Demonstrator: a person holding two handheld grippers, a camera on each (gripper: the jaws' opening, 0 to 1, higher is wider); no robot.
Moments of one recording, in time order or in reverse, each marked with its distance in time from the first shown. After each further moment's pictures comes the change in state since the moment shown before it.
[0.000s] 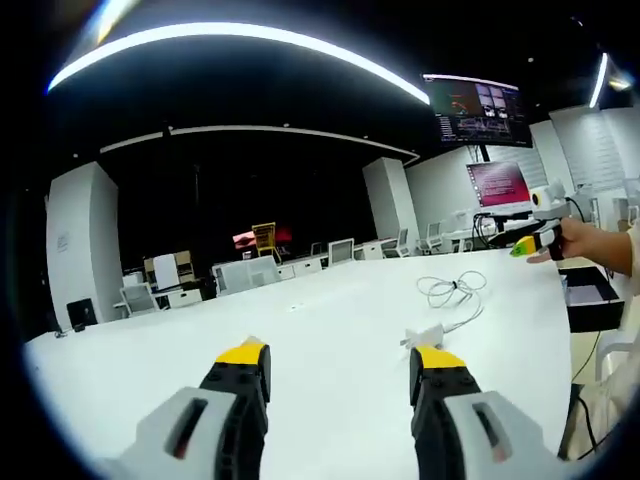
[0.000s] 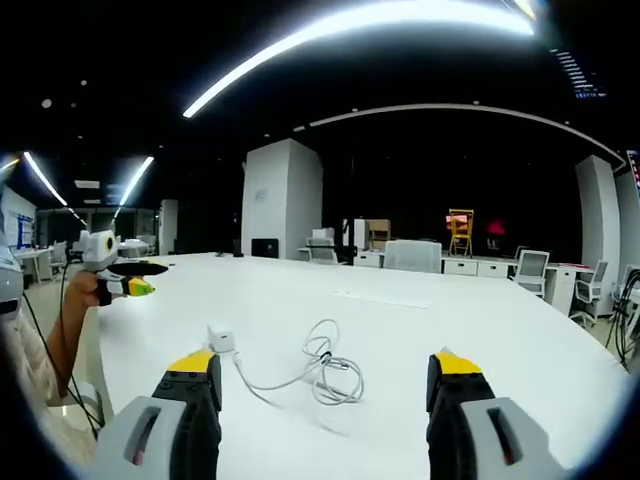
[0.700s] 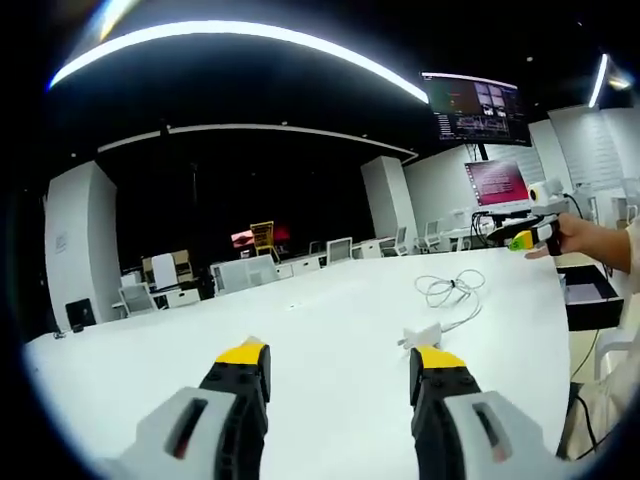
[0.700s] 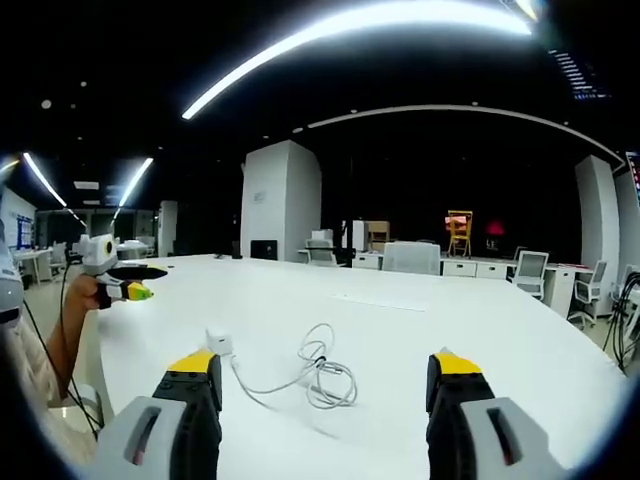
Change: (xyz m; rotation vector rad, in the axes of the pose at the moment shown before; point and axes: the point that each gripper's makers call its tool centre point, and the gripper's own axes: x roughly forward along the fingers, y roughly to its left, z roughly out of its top) left arm 0.000 -0.005 0.003 0.006 0.002 -0.010; right arm -0.003 -0.007 0.007 0.002 -0.005 -0.004
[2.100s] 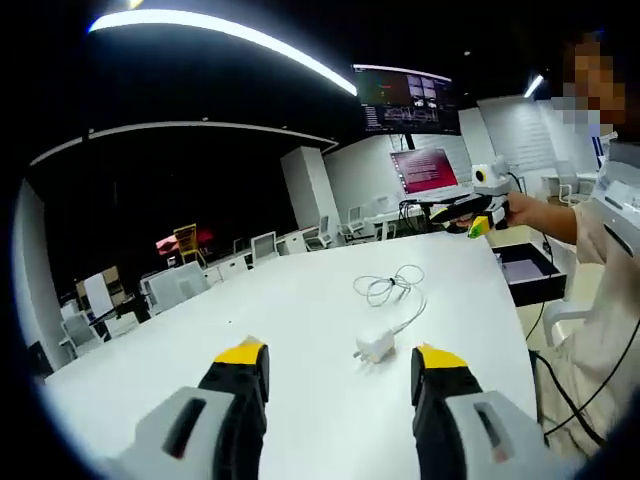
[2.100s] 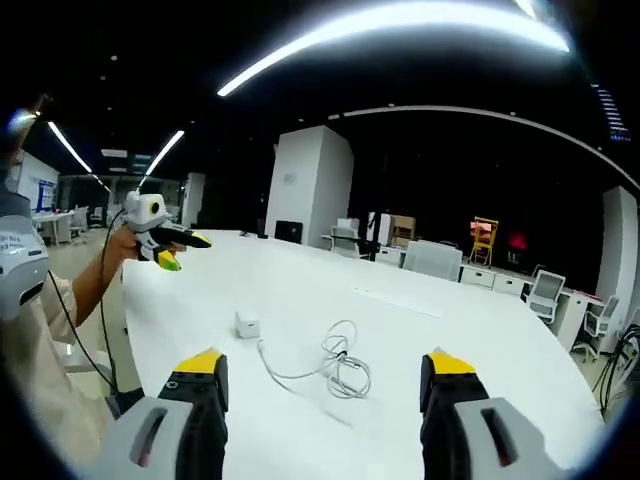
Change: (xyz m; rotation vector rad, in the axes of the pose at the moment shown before) left arm 0.023 -0.026 0.024 0.103 0.057 -0.368; right arm -0.028 0.025 0.014 -0.133 0.071 0.100
